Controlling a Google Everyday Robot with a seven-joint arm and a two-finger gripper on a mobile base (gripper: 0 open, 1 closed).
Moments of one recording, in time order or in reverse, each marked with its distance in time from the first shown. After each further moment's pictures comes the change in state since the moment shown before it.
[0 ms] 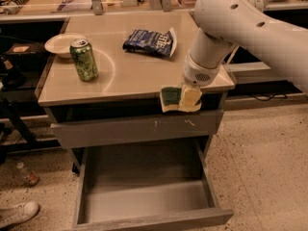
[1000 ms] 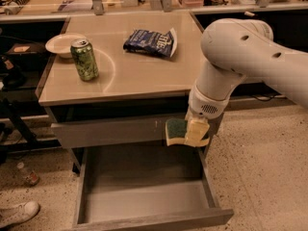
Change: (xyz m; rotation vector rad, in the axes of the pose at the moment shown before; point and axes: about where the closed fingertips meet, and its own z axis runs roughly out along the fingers) arm 0.023 0.089 0.022 -0.113 0.032 0.108
